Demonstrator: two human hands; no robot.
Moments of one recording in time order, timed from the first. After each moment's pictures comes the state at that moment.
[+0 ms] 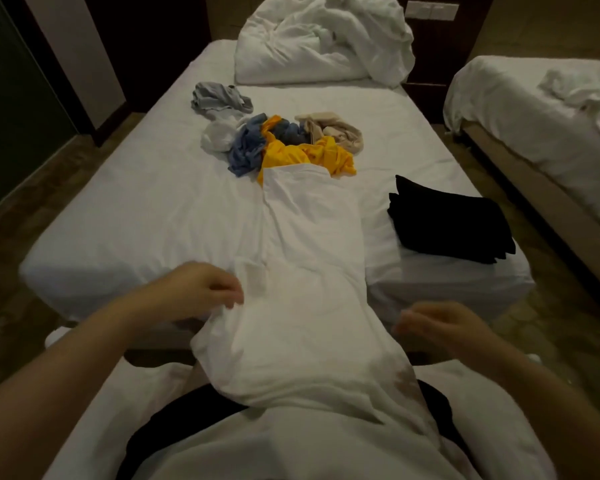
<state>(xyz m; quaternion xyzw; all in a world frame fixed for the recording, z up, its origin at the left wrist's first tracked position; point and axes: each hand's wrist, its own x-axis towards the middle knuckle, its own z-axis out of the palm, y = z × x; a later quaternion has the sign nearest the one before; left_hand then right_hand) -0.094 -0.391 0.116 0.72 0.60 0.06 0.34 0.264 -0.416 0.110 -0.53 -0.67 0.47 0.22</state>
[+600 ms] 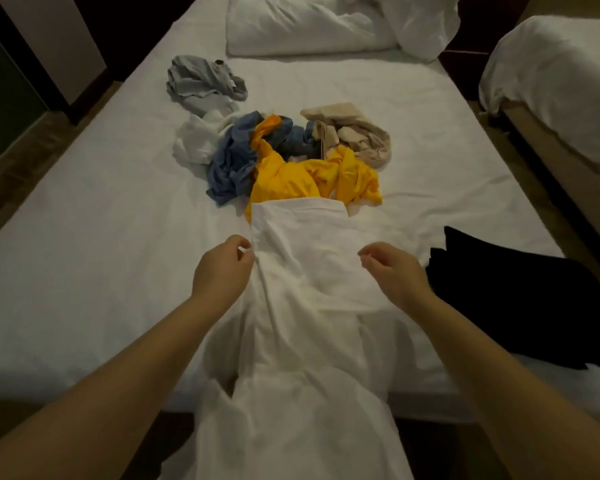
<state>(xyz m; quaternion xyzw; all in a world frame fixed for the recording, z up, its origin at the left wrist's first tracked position) -0.065 -0.120 0.029 0.53 0.79 0.22 0.23 0.188 -0.090 0.031 -0.64 -0.65 0.33 0.24</state>
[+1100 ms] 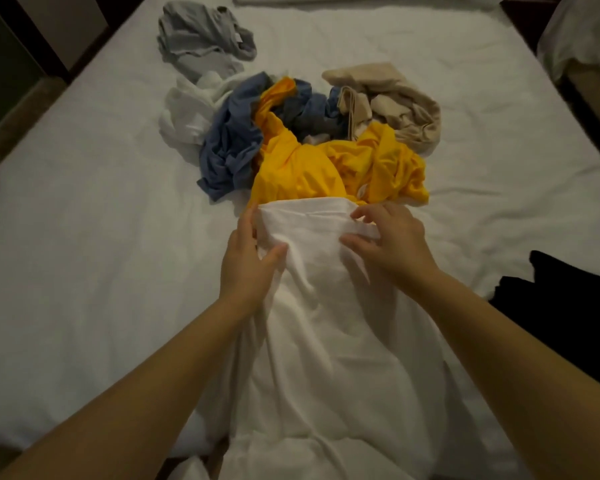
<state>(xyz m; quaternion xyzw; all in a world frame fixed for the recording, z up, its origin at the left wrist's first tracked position) -0.055 -0.043 -0.041 0.48 0.73 0.38 0.31 0.145 0.018 -0.013 -0.57 -0.78 0.19 0.16</state>
